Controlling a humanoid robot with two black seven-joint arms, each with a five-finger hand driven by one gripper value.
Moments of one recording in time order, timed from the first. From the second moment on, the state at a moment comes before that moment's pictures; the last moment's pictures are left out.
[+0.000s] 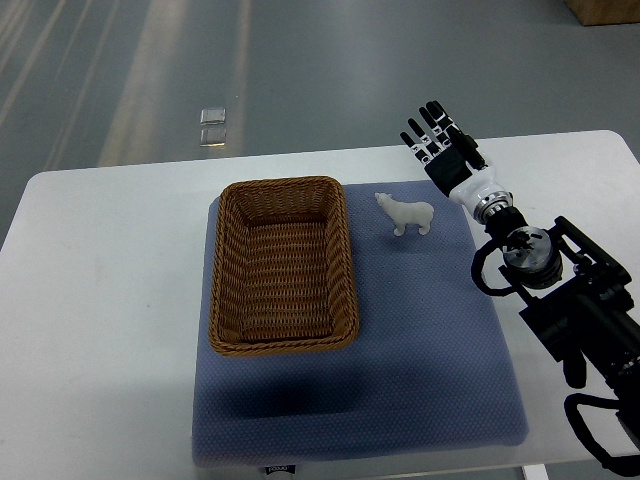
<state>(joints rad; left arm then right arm) -0.01 0.00 0.01 -0.20 0.01 0.06 0.00 0.64 -0.01 1.19 0.68 -0.06 0.28 0.09</state>
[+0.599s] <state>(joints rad) -0.01 0.00 0.01 -0.21 0.01 0.06 0.00 0.67 -0.04 1.13 0.68 -0.18 0.27 0.08</state>
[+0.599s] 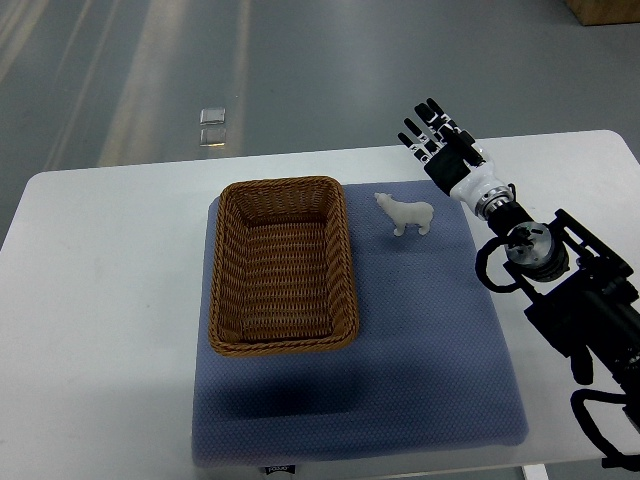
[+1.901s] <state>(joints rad) -0.02 0.00 0.02 -0.24 0.01 0.05 0.00 1.39 -0.34 -0.12 0.85 -0.87 0.41 -0.15</state>
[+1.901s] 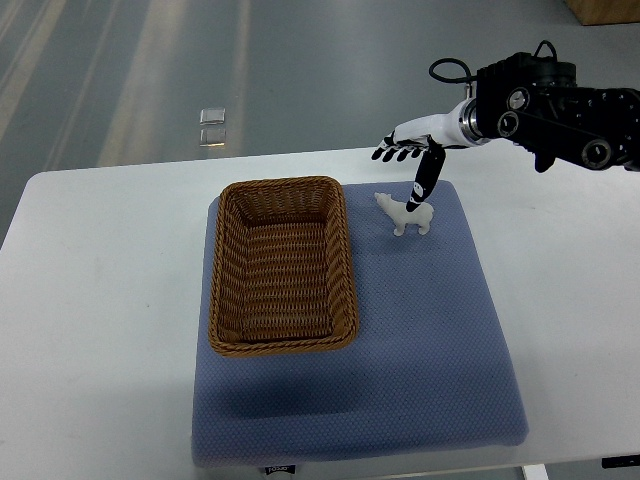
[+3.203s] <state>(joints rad) -0.02 0.00 0.02 -0.23 0.01 0.05 0.00 1.48 -0.37 -0.11 0.88 -0.99 0.34 -0.14</state>
